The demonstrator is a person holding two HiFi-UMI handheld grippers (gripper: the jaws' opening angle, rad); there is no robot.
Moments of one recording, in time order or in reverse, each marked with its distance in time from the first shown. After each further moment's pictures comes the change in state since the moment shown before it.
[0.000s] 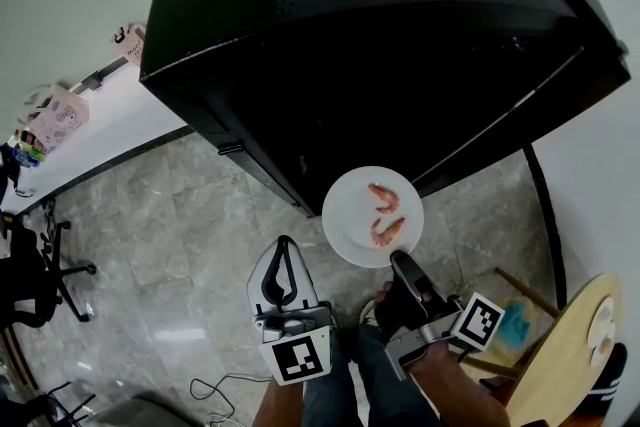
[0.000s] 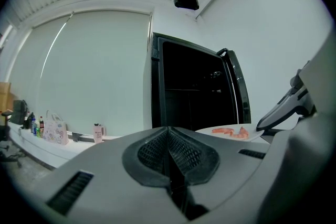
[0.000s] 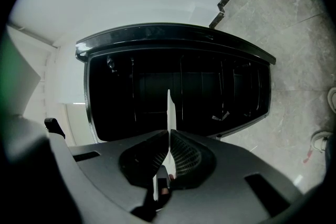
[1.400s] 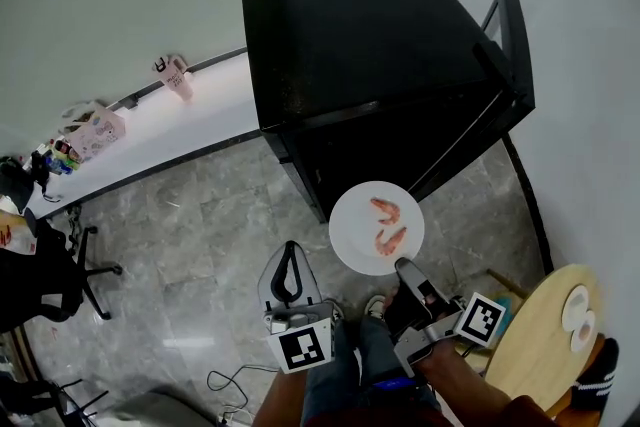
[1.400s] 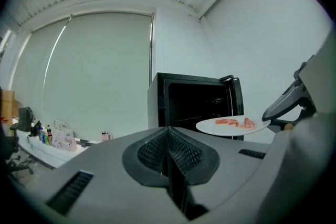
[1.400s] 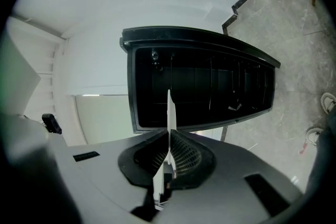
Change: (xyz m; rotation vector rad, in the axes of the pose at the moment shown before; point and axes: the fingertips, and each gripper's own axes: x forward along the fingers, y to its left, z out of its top) left arm -0.066 0.003 0.152 0.003 -0.007 0.010; right arm -0.069 0.156 -0.047 -0.051 0.068 0.024
